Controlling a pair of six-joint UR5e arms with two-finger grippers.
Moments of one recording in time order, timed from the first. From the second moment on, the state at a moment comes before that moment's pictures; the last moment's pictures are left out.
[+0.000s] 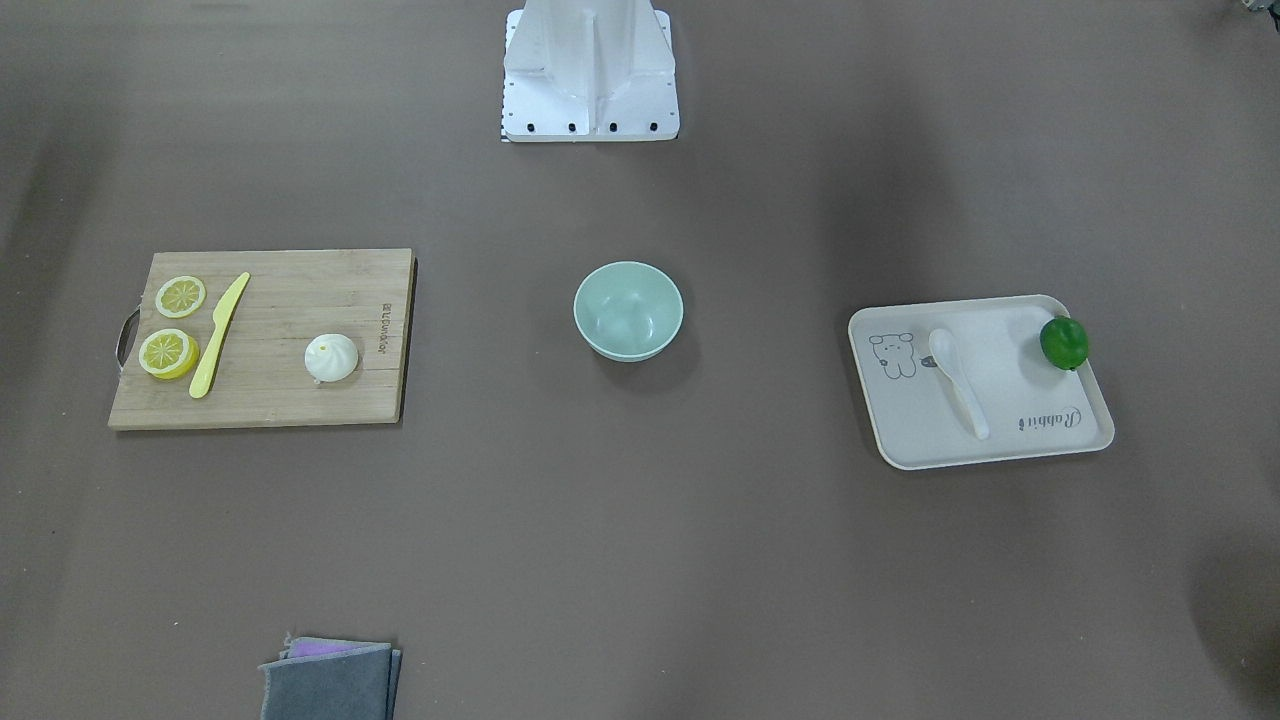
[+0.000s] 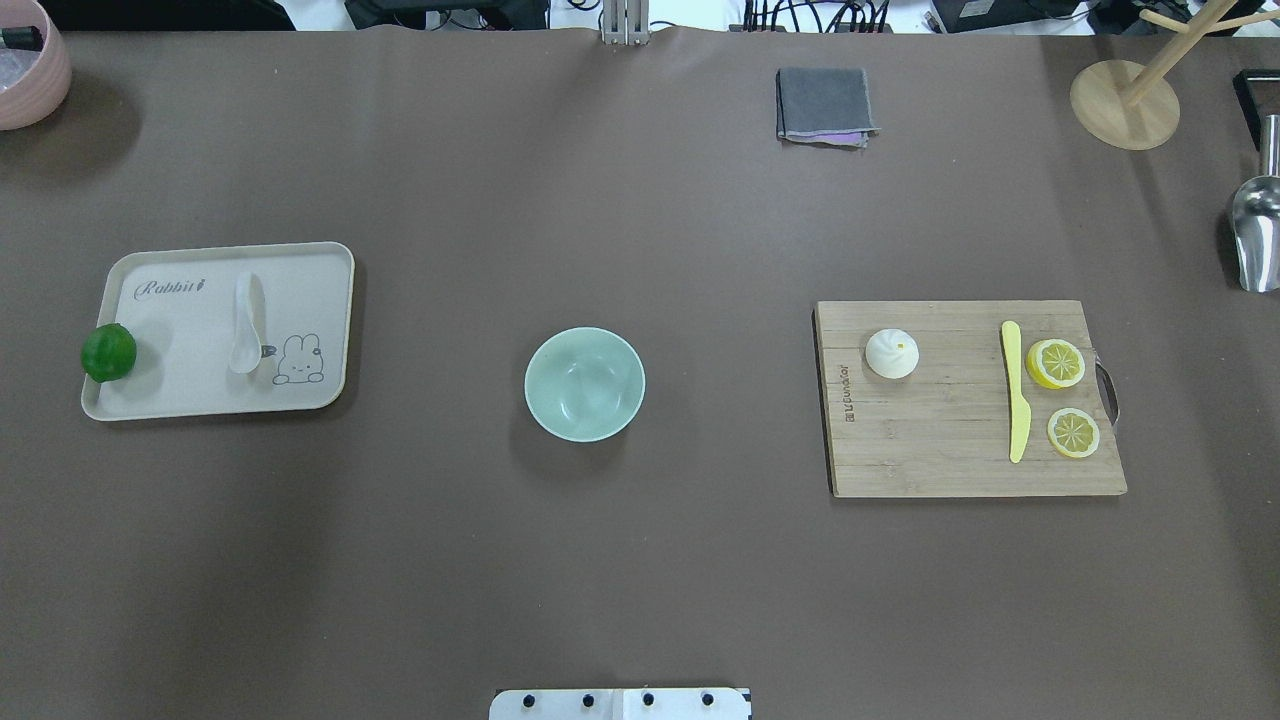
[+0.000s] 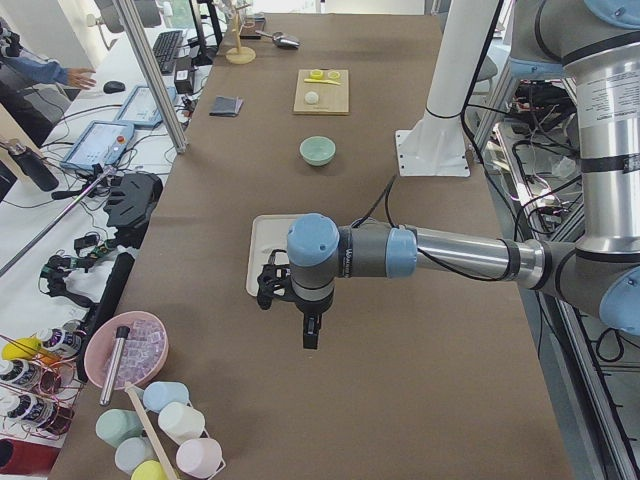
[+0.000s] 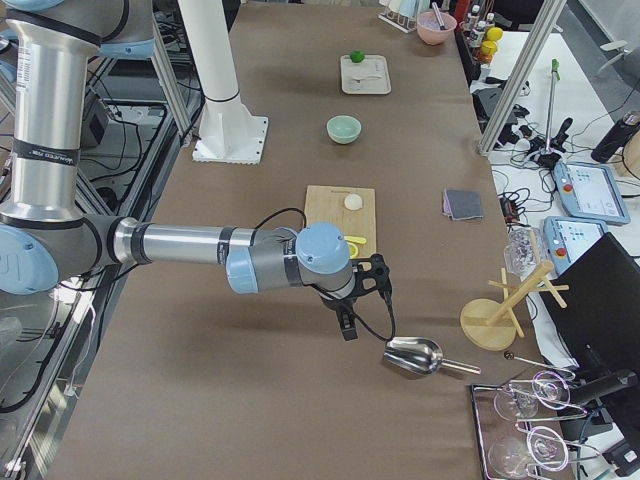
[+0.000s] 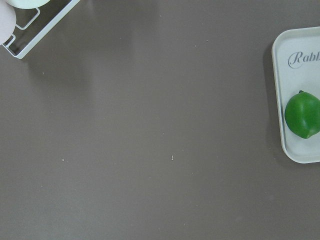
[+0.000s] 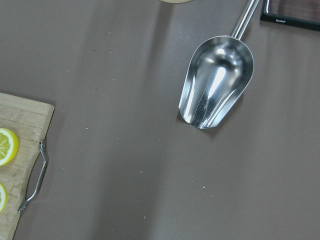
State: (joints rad) left arm -1.62 -1.38 -1.89 -1.44 -2.35 0.09; right arm 1.63 -1.75 1.76 -1.35 2.42 -0.10
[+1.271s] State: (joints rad) left arm -1.61 -1.36 -1.90 -1.59 -2.42 0.11; right arm 1.63 -1.78 1.77 -1.27 2.47 -0.10
